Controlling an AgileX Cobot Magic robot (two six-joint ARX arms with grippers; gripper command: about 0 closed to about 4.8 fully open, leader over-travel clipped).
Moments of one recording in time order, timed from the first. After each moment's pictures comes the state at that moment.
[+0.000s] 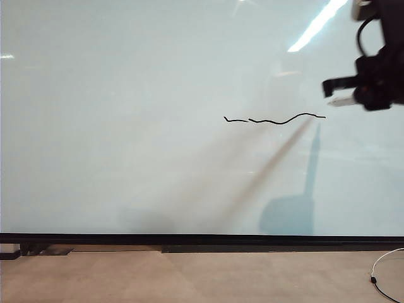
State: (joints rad) left arm 0.04 0.00 0.00 -0.06 0.25 0.07; right arm 0.47 1.16 0.28 0.86 0.47 -0.11
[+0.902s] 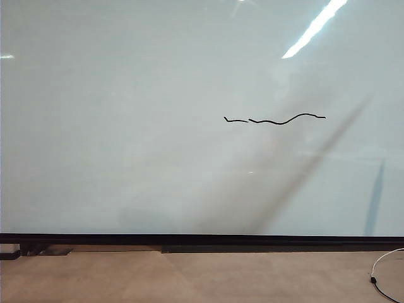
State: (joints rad) left arm 0.04 0.00 0.00 -0.06 0.27 0.05; right arm 0.01 0.18 0.20 0.05 0.13 -0.04
